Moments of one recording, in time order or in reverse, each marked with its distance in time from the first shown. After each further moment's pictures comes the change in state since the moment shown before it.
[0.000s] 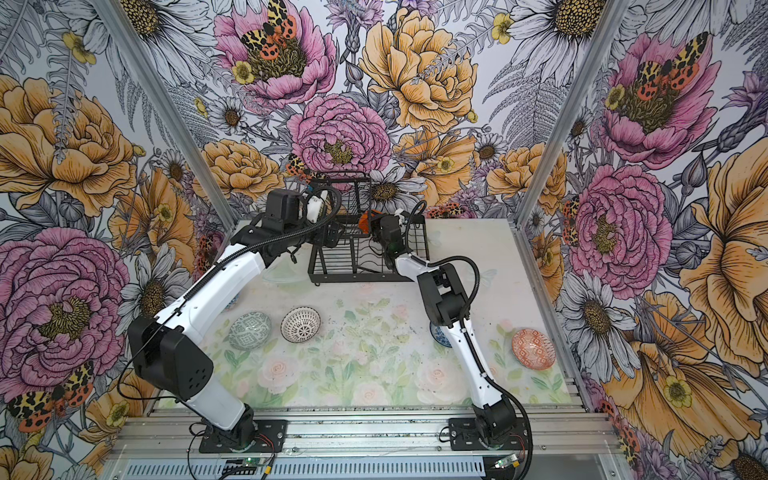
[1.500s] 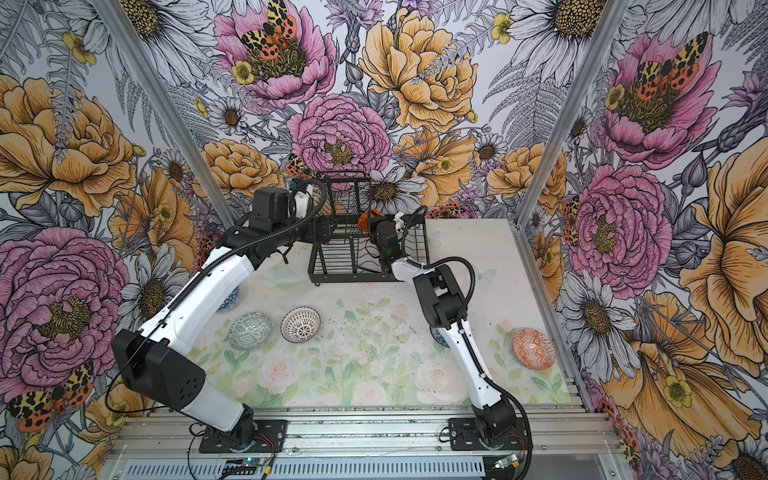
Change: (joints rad) left arm 0.029 -0.064 0.000 -0.044 -0.013 -0.132; right arm 0.035 -0.001 -0.051 0.114 0.126 0.028
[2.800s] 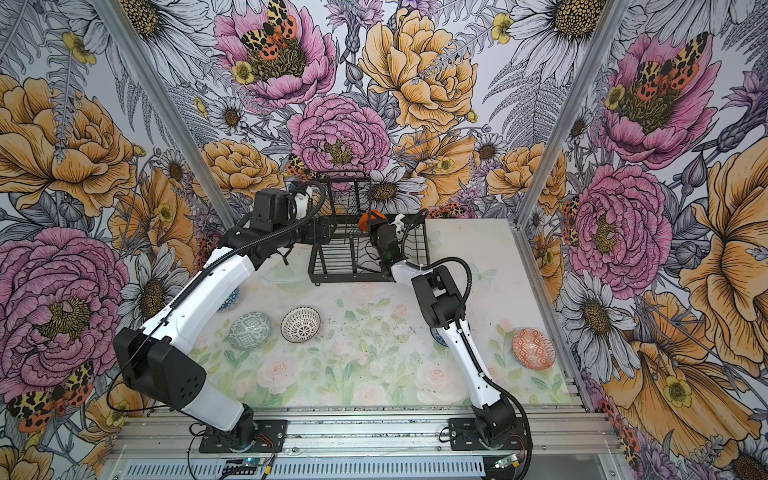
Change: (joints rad) left arm 0.007 0.008 -0.013 0.001 0.015 -0.027; right arm 0.007 0.039 0.000 0.077 0.008 -0.014
